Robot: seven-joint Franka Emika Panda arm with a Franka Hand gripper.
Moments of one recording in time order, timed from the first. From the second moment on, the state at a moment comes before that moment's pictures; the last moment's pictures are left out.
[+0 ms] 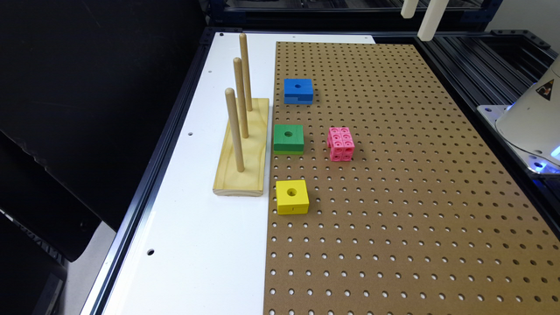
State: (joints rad) arm -0.08 -0.64 0.00 -2.78 -0.01 2.14 0.72
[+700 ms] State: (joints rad) arm -0.11 -0.64 0.00 -2.77 -0.01 2.14 0.70
